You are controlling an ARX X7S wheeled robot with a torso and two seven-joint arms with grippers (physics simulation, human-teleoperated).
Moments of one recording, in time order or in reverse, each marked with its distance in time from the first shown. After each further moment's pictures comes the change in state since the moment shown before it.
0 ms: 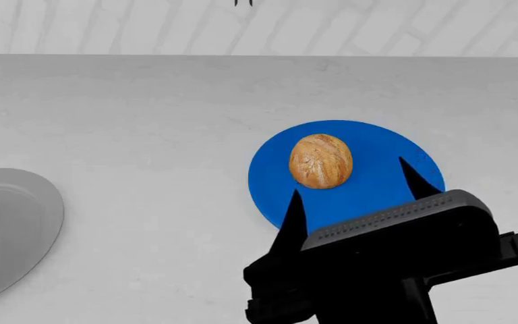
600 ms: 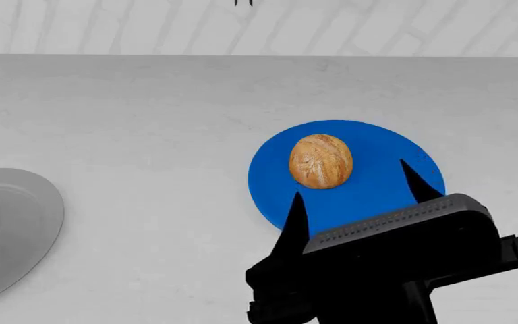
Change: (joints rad) left arm -0.027 0.025 0.033 -0.073 0.031 0.023 0.021; right arm -0.018 0.005 0.015 -0.002 0.031 -0.020 0.025
